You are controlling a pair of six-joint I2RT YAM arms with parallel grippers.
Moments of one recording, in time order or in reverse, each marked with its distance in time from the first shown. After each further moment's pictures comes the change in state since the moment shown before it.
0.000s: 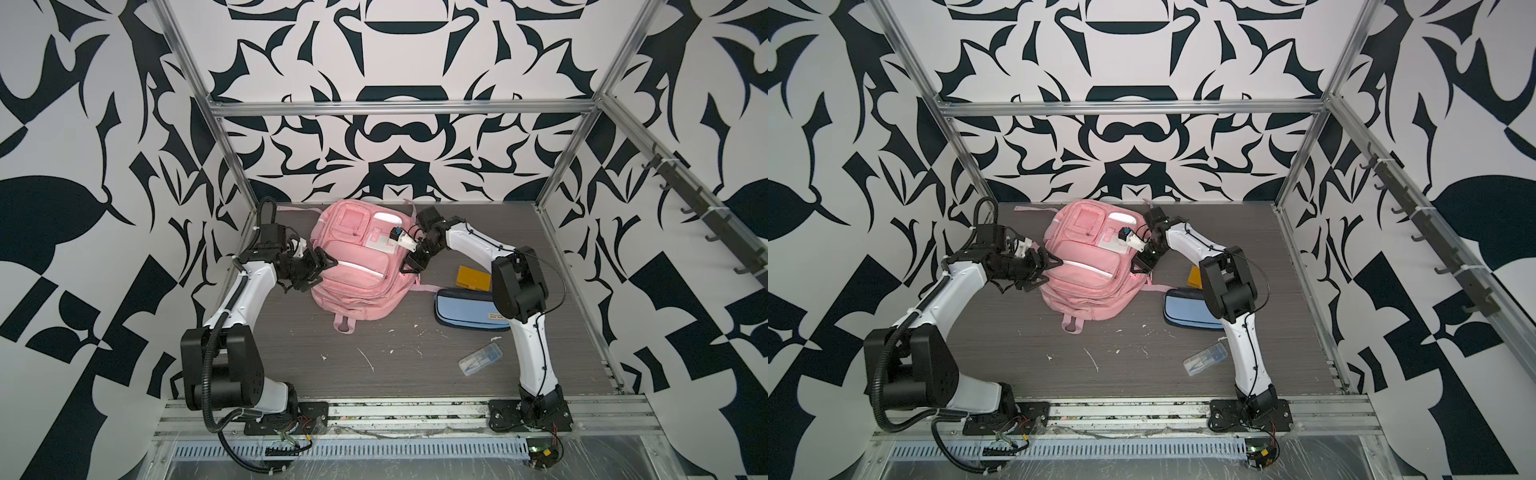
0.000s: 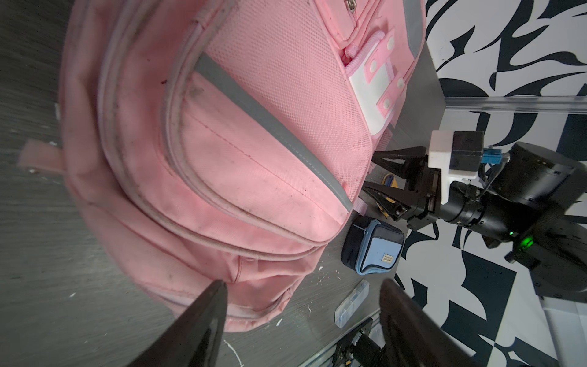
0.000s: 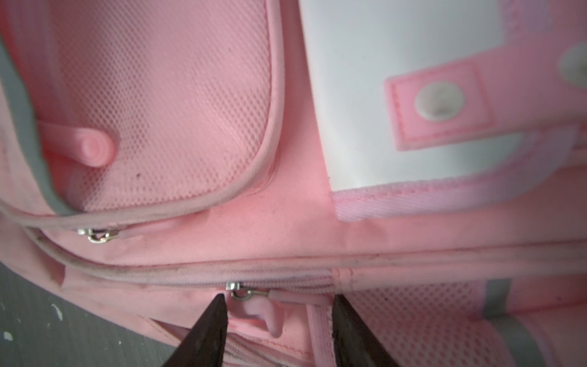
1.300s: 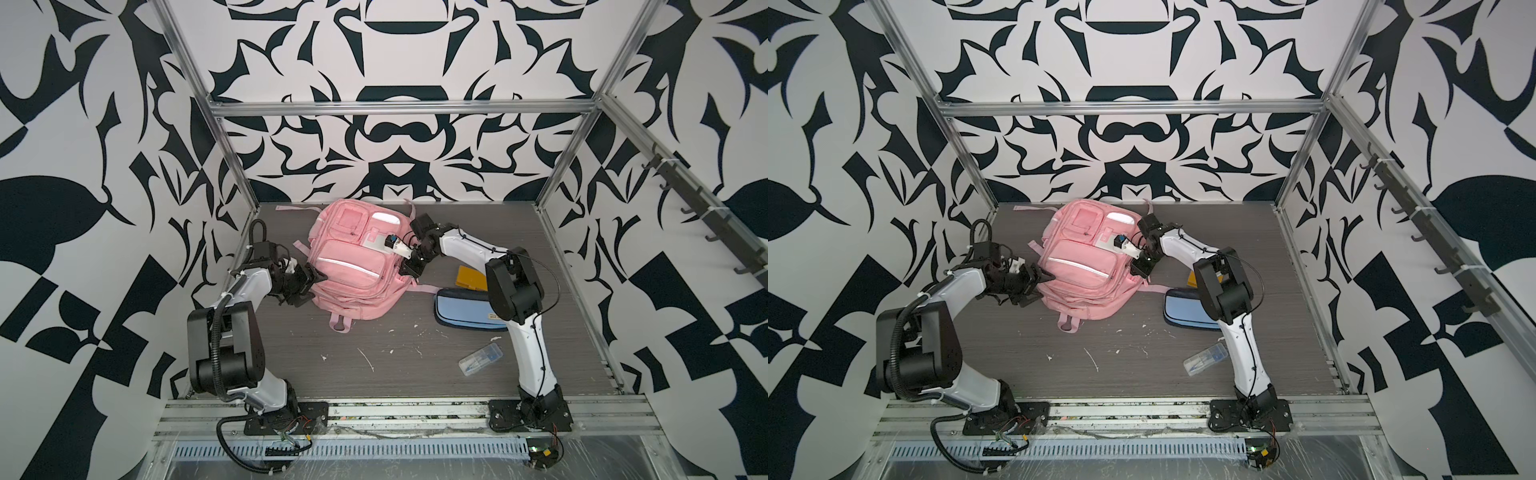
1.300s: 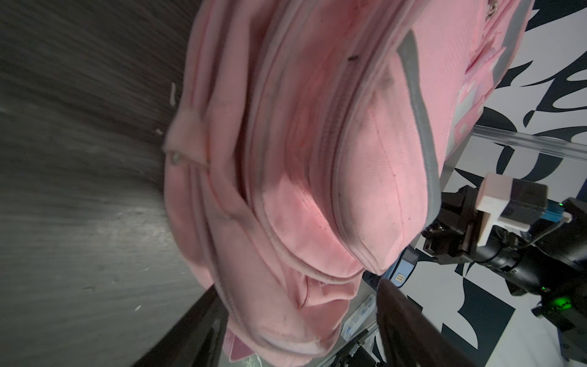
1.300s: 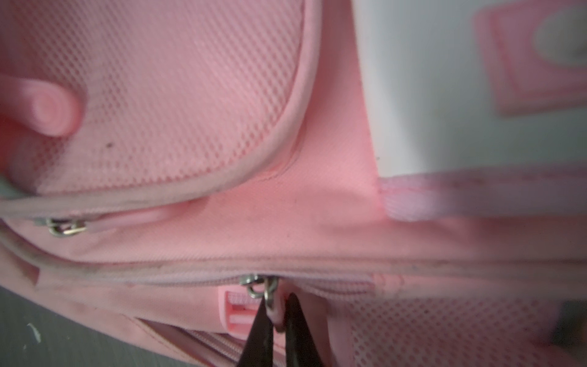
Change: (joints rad) left arm 0.115 0.097 -0.159 0.116 0.032 0.011; right arm 0.055 -0.005 -0.077 0.080 0.049 0.031
